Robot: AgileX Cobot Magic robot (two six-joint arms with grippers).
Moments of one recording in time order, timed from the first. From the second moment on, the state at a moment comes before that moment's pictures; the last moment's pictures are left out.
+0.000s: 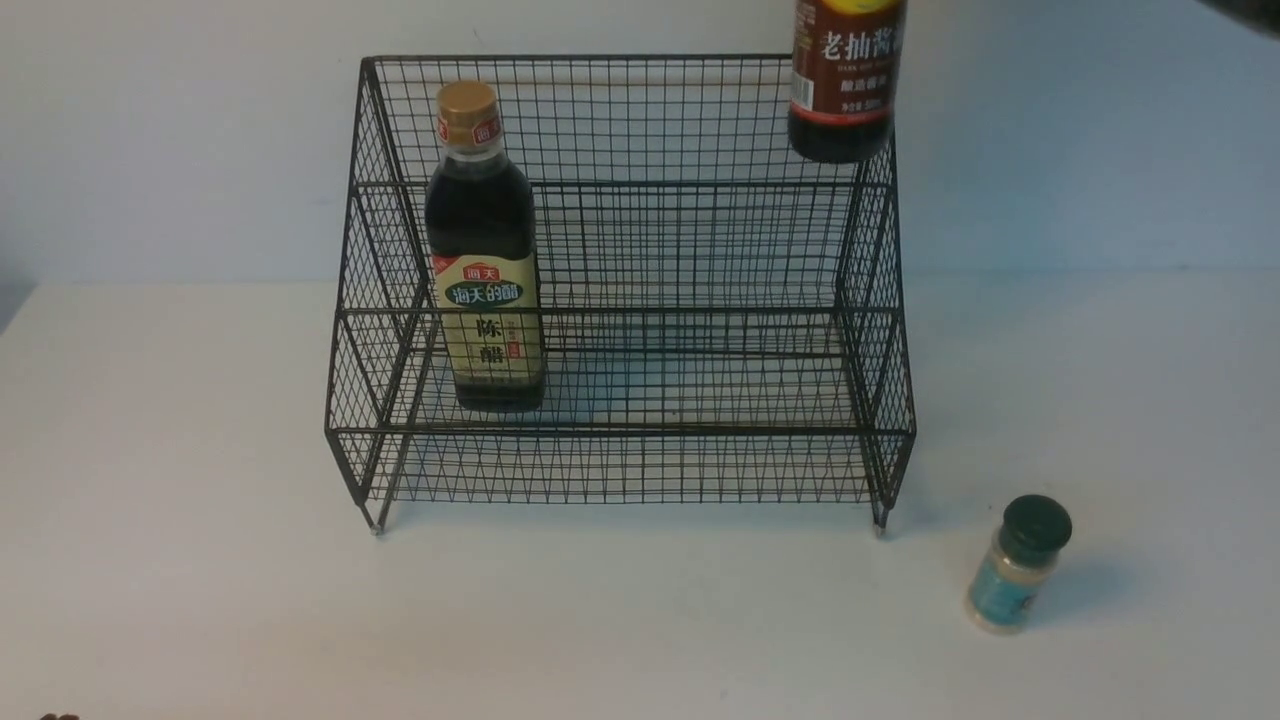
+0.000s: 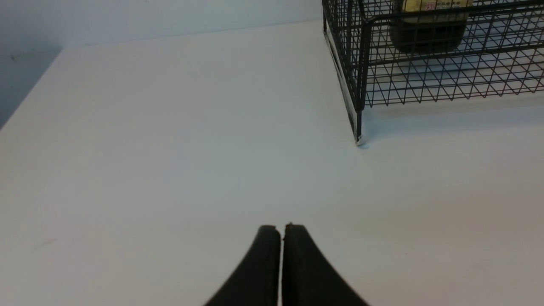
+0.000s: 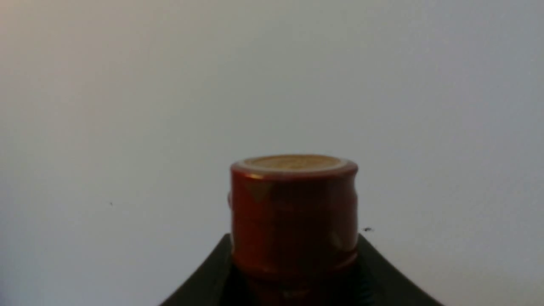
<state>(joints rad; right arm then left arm) 0.23 1.86 -1.77 -1.06 -0.34 1.12 -0.02 -0.01 0.03 -0.05 0.39 0.09</state>
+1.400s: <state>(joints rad) 0.24 1.96 -1.79 -1.77 -0.38 1.78 -0.02 -0.01 0.03 -0.05 0.39 0.09</state>
